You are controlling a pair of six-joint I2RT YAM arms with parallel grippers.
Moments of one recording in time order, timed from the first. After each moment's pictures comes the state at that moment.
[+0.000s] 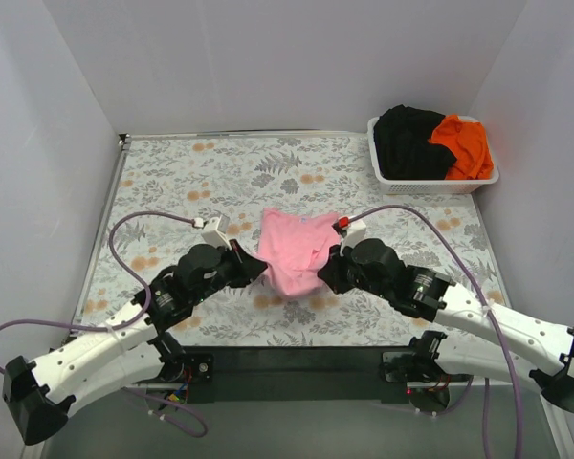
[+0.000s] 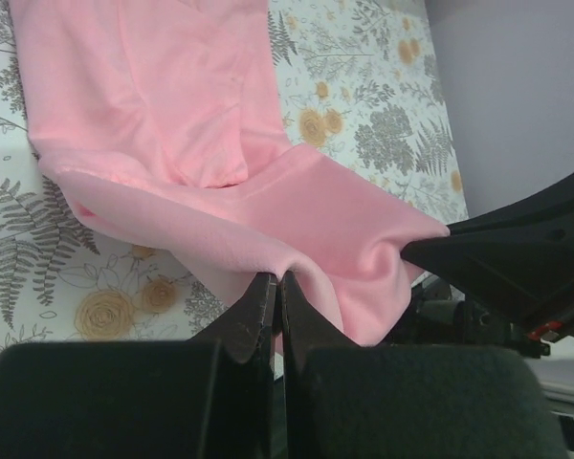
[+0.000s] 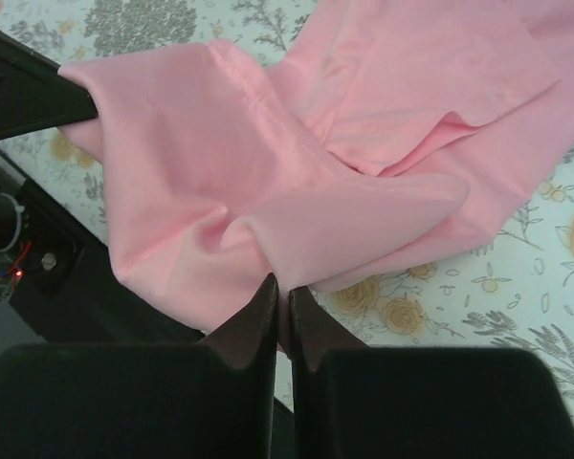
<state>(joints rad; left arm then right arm) -0.85 0.72 0.56 -0.23 -0.11 -0.87 1.04 0.88 0.70 -0.35 0.13 0.51</state>
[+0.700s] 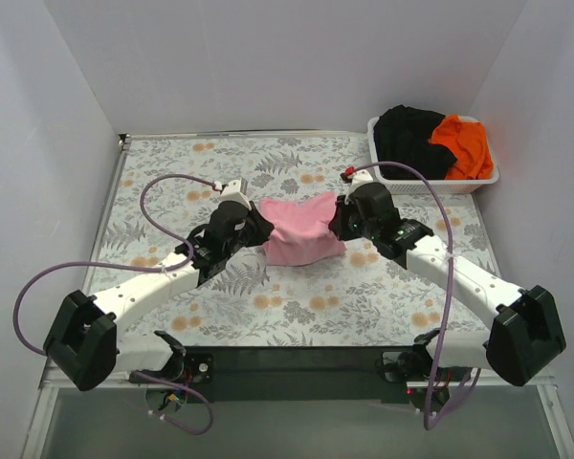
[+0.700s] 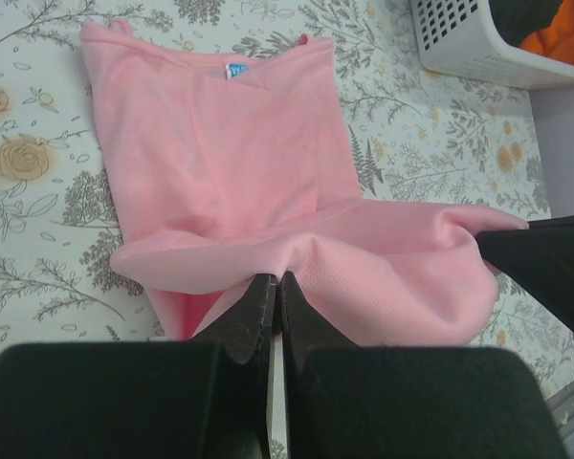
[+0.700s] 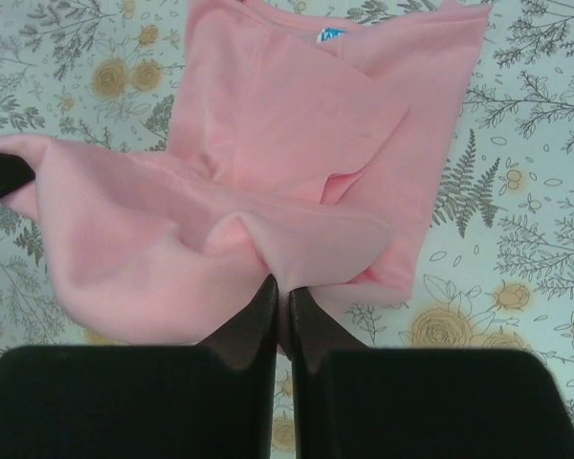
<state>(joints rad) -0.68 1.23 0.76 0.01 -0.18 -0.71 0.65 1.24 0.90 -0.26 0.02 0.35</state>
